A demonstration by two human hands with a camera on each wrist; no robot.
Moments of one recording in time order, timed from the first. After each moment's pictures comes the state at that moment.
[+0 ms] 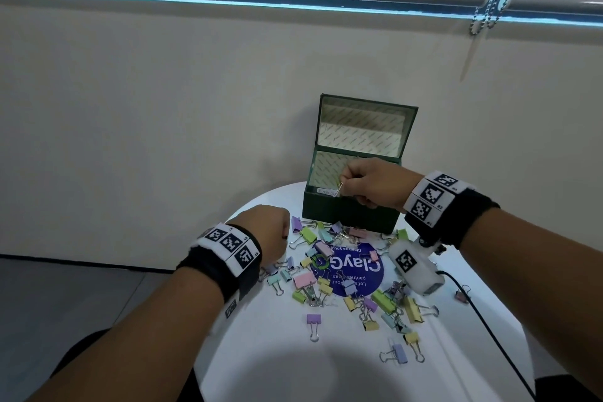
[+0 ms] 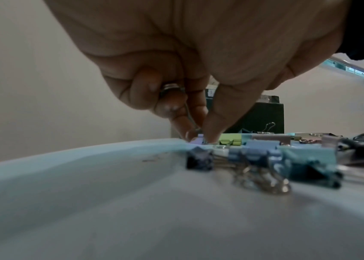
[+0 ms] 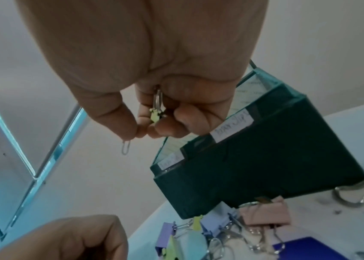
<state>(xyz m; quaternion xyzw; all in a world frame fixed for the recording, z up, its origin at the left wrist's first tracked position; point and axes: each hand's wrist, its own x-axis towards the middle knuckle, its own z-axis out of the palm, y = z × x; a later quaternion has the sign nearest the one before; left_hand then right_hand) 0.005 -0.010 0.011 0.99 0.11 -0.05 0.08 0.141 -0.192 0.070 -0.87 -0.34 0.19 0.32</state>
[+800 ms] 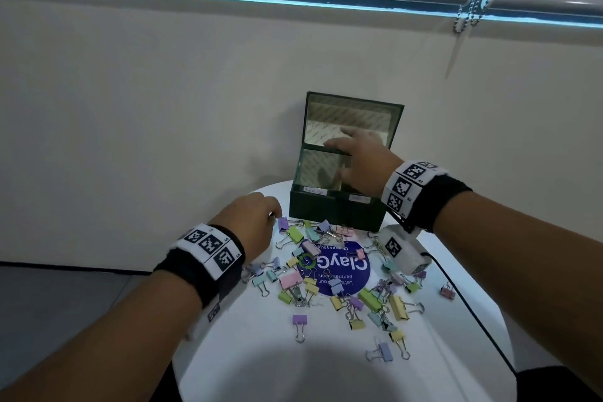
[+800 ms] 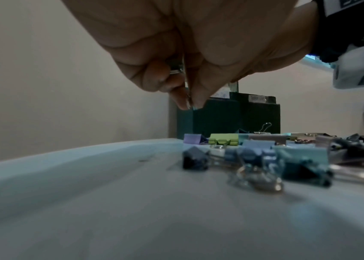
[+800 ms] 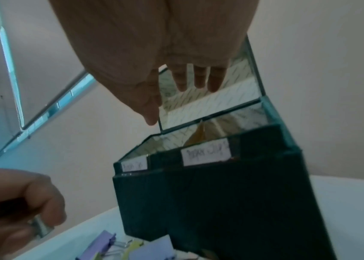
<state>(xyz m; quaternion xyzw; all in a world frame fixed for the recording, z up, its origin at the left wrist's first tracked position) 0.013 -0.005 0.004 0.99 0.09 0.06 0.13 0.161 -0.189 0.077 -0.92 -0.36 -0.03 0.15</state>
